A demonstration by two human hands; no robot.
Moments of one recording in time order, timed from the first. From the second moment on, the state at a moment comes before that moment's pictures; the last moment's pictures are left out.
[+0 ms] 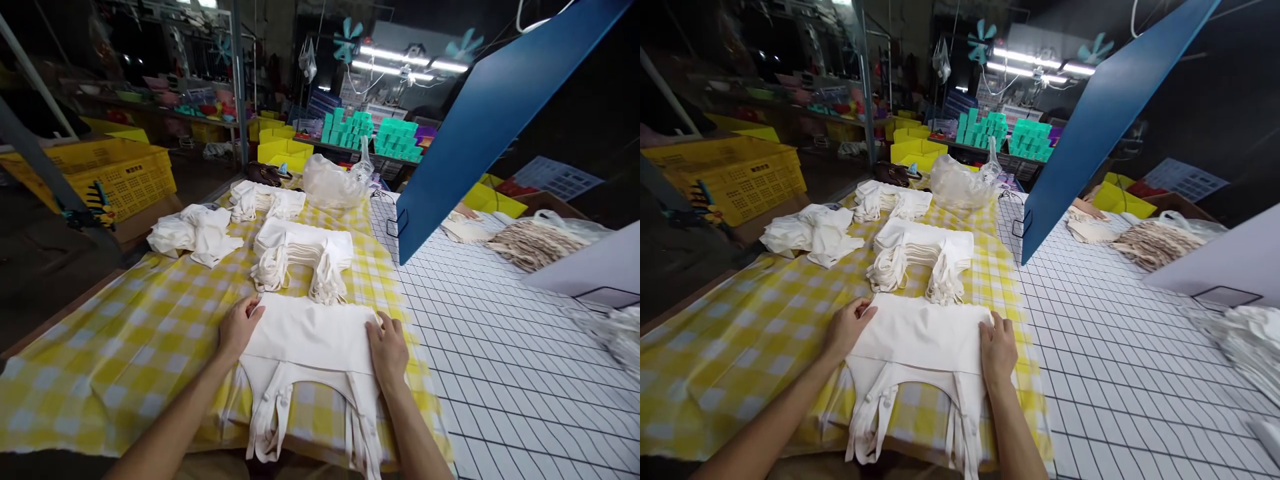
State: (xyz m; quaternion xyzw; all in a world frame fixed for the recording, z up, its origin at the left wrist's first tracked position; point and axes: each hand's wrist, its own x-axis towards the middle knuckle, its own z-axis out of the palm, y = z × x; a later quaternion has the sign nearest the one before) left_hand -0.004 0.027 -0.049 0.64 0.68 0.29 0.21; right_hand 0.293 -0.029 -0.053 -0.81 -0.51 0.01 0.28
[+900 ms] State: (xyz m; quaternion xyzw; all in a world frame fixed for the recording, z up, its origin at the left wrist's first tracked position) left_hand -0.016 0.026 -0.036 0.60 0.63 0.38 0.30; right_hand 0.299 -0.039 -0.012 -0.74 -0.51 0.12 0.42
